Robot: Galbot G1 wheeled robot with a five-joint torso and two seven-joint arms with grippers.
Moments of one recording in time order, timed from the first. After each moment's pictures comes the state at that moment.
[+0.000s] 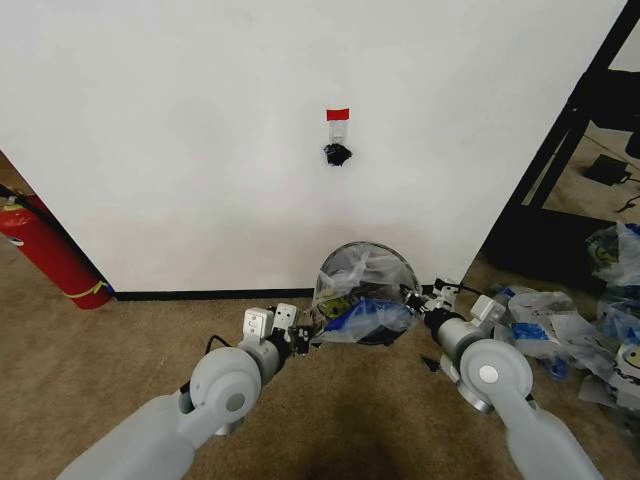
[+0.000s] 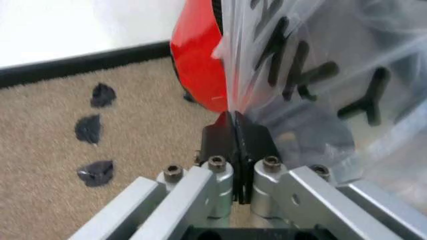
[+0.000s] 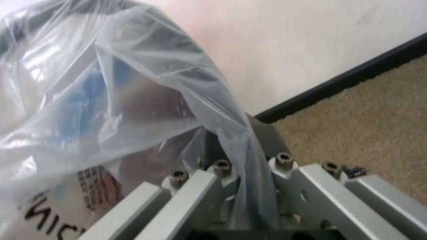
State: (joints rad) left arm 0.91 -0.90 0.14 -2.14 -1.14 0.65 -0.66; right arm -1.16 1.11 0.35 2.01 1.20 -0.39 0.49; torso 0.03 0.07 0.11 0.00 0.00
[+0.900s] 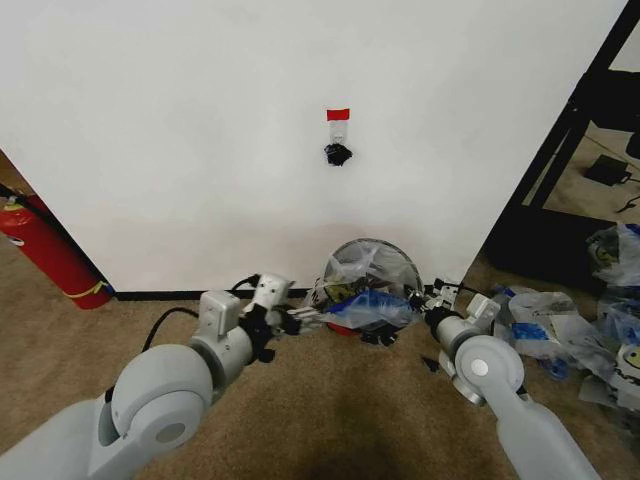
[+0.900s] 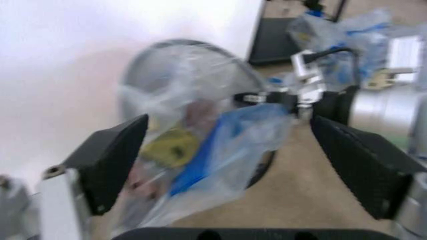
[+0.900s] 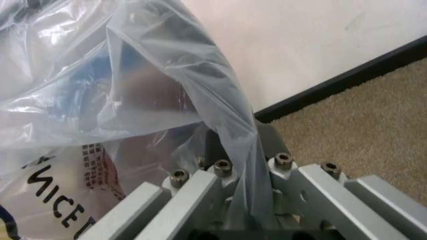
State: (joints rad) left arm 0.78 -0.75 0.10 -2.40 -1.15 0.63 -0.44; right arm -1.13 1.12 0.33 1.95 1.14 -0.39 0.47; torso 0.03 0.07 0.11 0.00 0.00
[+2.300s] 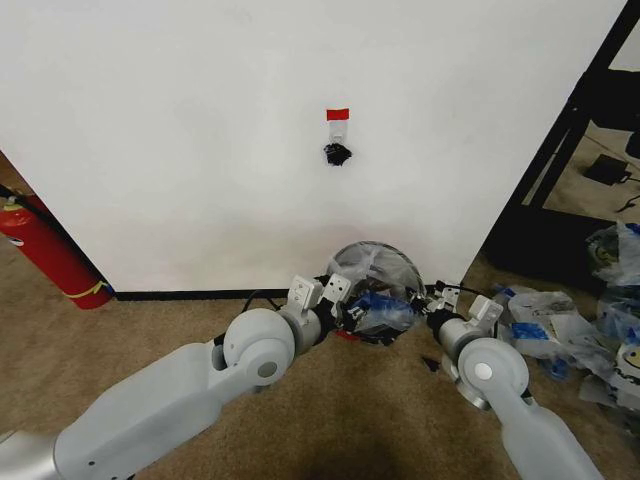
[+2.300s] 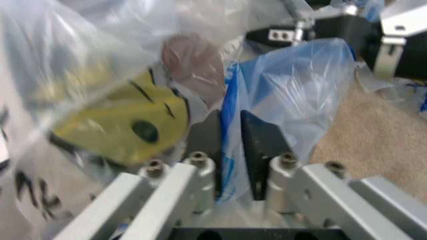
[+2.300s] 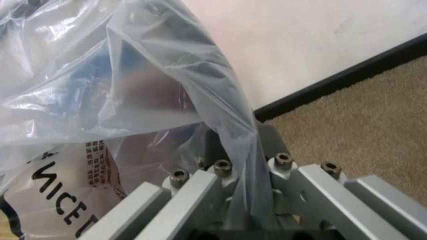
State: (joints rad) left arm 0.54 -0.92 0.42 -2.09 -1.17 0.66 -0.51; right arm -1.14 1.11 0.35 1.97 1.14 -0.41 0.49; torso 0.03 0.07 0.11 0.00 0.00
